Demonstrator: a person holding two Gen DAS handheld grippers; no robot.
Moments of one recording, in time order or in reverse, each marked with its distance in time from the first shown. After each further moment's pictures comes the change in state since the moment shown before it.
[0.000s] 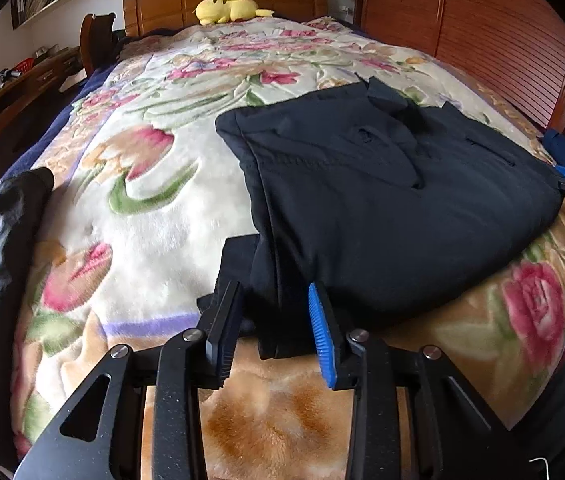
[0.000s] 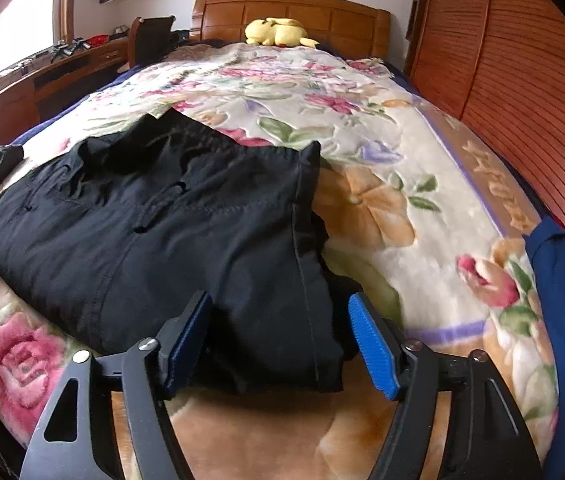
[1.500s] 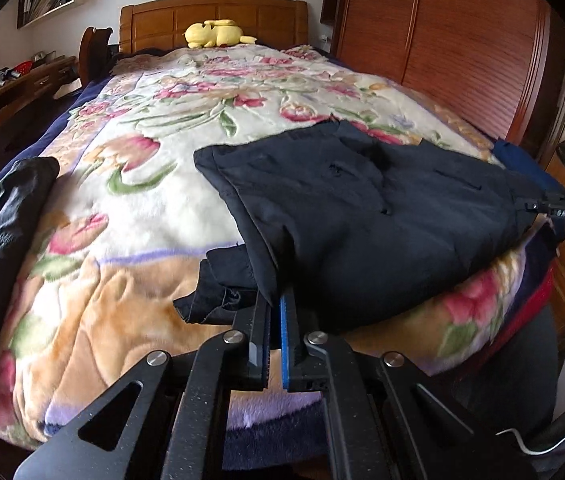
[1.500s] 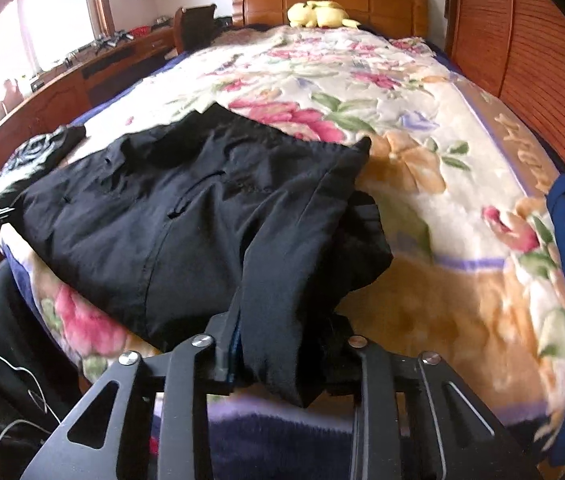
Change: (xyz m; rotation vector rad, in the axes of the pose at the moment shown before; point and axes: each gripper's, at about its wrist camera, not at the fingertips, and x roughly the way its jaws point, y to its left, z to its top) left arm -0.075 -0.024 -0.053 -0.014 -0.100 -0.095; right arm -0.047 -0.024 -0.038 -0.015 0.080 0.205
